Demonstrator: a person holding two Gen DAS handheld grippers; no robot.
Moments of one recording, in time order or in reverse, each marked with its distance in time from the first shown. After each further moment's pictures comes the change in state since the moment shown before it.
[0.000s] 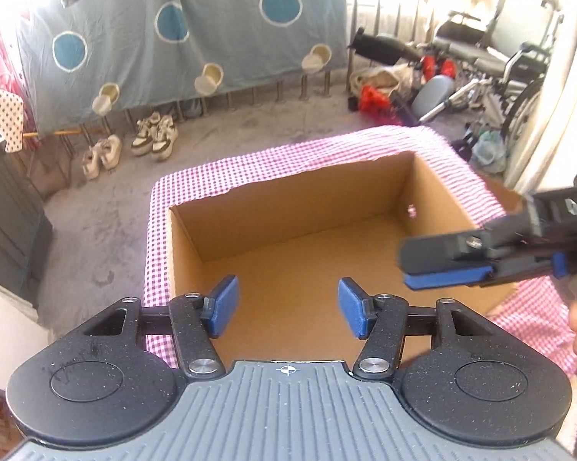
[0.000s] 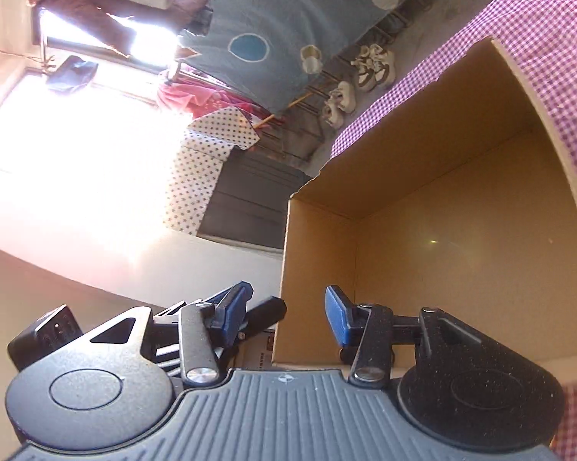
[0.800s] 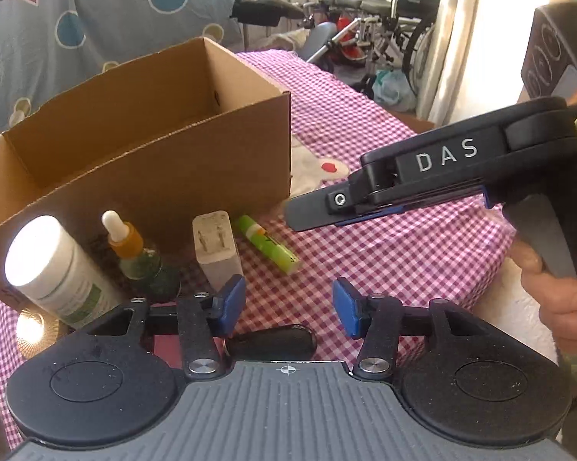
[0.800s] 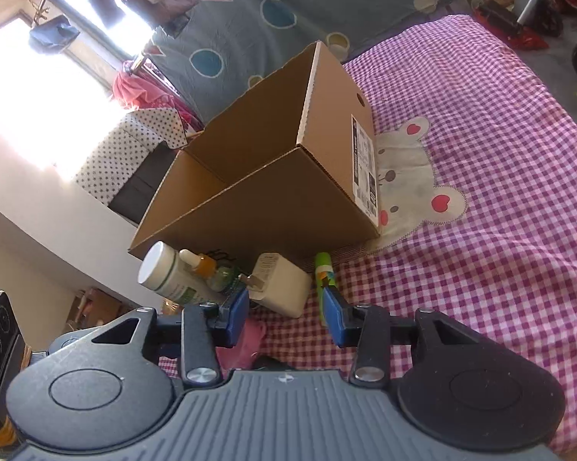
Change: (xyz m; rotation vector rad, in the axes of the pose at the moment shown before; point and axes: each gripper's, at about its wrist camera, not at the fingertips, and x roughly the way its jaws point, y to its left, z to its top) left arm 0.052 -0.165 -0.130 0.183 0.024 -0.158; right arm -0.094 -0.091 -0.116 -0.249 -0.093 -0.354
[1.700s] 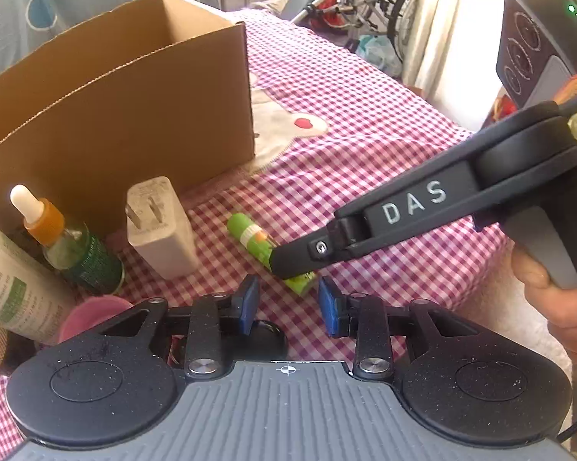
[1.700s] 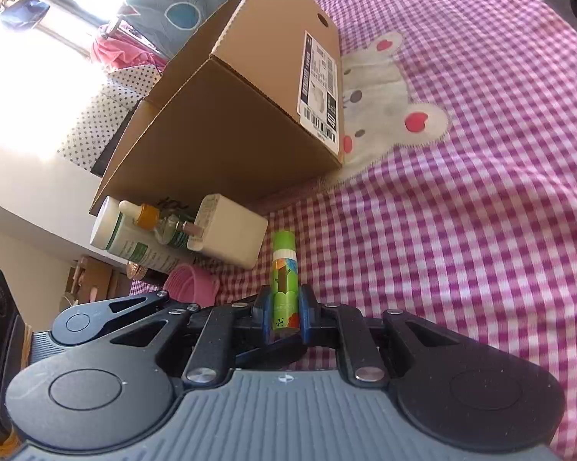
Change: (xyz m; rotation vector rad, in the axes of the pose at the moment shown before) left arm 0.036 -0.015 -0.015 0.031 0.086 -0.058; right arm 0.023 -0.041 -0.028 0.119 0.175 0.030
